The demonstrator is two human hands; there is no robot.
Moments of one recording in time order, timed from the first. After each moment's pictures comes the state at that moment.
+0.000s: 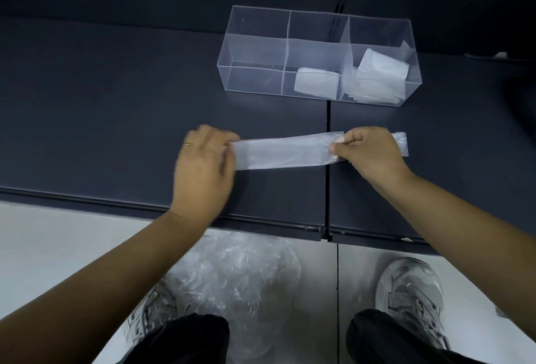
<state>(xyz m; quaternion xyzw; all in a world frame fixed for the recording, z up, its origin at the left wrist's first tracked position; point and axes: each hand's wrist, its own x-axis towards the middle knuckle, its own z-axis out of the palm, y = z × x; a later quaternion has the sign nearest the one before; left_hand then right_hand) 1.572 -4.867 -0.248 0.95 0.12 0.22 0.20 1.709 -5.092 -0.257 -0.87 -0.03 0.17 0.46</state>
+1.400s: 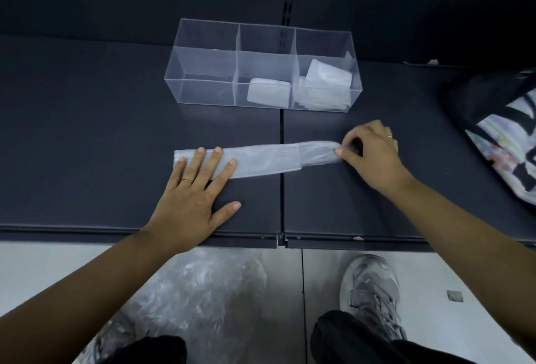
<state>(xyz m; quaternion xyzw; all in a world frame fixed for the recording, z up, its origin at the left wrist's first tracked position) 1.575 -4.888 -0.279 1.00 -0.05 -0.07 0.02 1.741 -5.180 -0.264 -0.96 -0.14 0.05 0.22</state>
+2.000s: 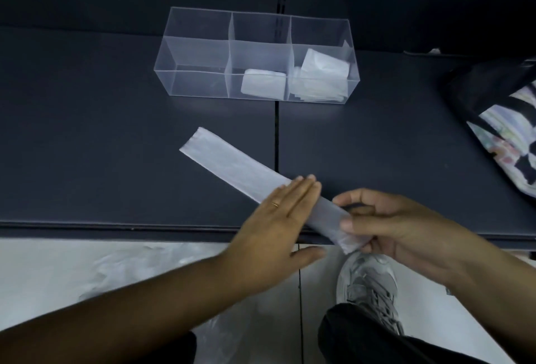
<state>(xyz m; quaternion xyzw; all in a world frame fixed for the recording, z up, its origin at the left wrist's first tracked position) 1.568 -5.007 -0.257 0.94 -0.17 -0.06 0.28 1.634 -5.197 -0.185 -0.67 0.06 0.47 0.58</state>
